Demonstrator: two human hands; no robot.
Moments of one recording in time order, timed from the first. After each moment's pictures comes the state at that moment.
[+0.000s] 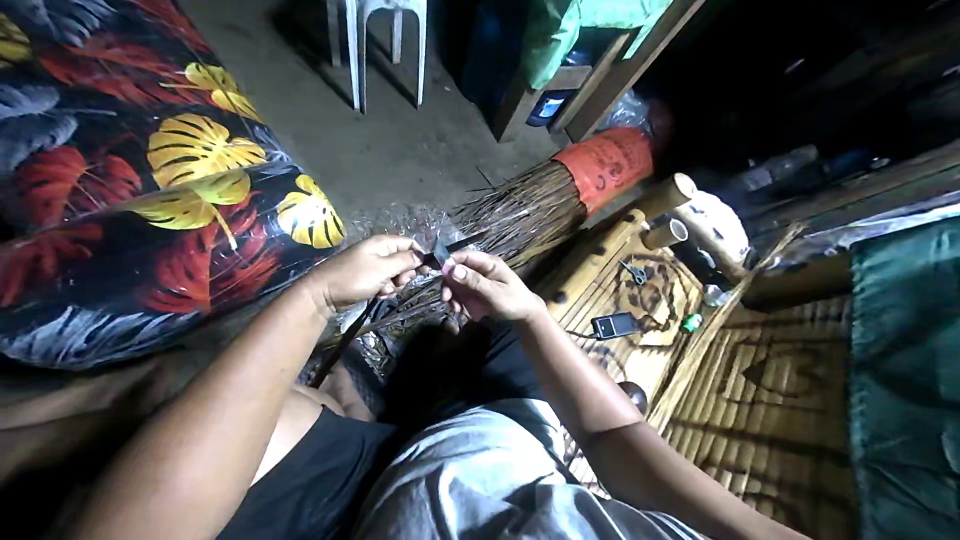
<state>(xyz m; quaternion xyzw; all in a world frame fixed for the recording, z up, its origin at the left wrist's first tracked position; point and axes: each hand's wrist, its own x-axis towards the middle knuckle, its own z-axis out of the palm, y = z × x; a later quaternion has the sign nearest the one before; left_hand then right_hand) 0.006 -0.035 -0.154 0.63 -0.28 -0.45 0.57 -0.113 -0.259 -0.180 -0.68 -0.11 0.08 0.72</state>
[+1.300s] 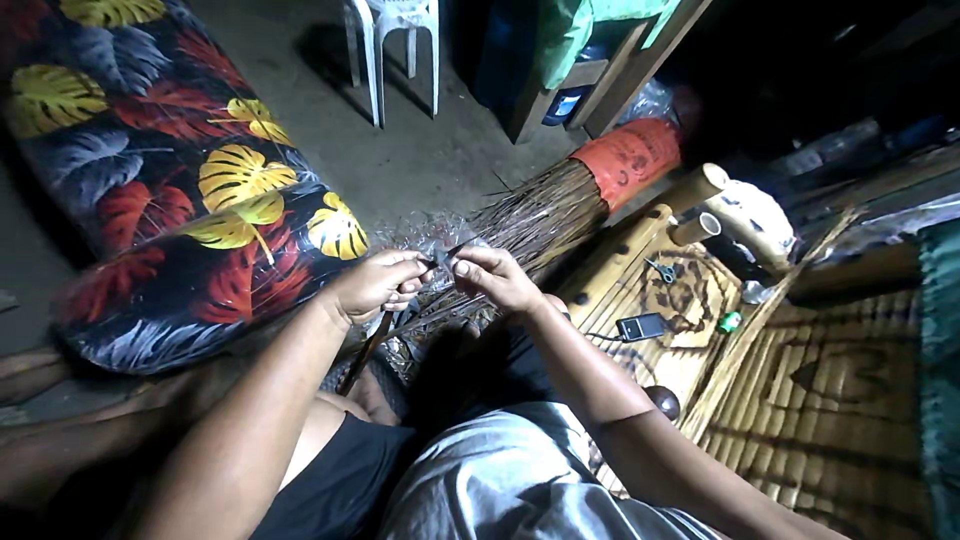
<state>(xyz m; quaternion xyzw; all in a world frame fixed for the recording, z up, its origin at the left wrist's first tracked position) 0.008 -0.023 -0.158 0.56 -0.19 -0.51 0.62 -0.087 -0.257 -0.188 -0.74 -0.15 0.00 0.66</state>
